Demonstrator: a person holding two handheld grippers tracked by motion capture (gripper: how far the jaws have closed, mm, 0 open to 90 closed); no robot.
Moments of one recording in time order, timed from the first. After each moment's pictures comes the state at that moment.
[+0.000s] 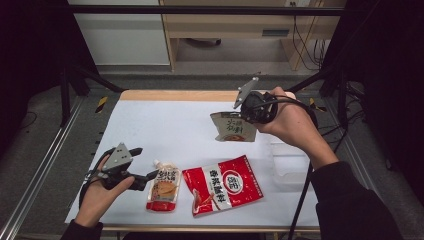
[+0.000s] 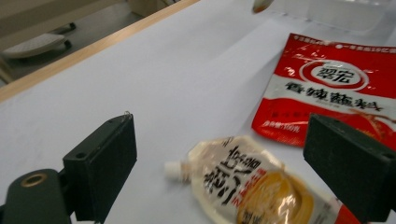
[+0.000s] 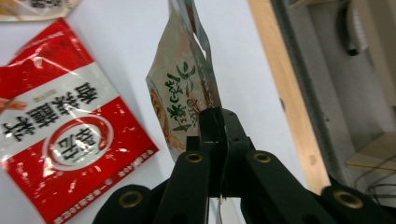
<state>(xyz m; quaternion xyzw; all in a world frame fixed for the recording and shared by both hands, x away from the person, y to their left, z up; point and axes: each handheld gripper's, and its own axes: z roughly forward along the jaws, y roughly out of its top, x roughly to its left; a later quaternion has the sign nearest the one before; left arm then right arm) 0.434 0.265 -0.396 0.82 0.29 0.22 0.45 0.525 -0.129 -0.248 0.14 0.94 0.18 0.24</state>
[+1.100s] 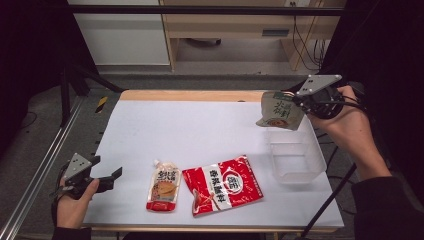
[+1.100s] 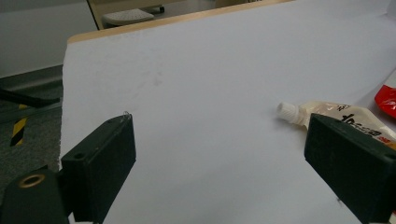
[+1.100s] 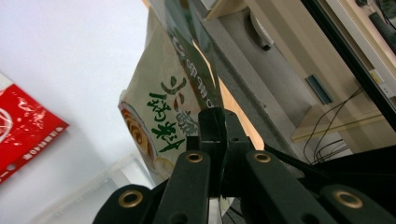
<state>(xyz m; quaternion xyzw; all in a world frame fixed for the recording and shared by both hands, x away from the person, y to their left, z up) 0.424 0.351 -0.433 0.73 0.44 0.29 0.44 0.515 -0.259 -0.236 0.24 0.87 0.25 0.36</state>
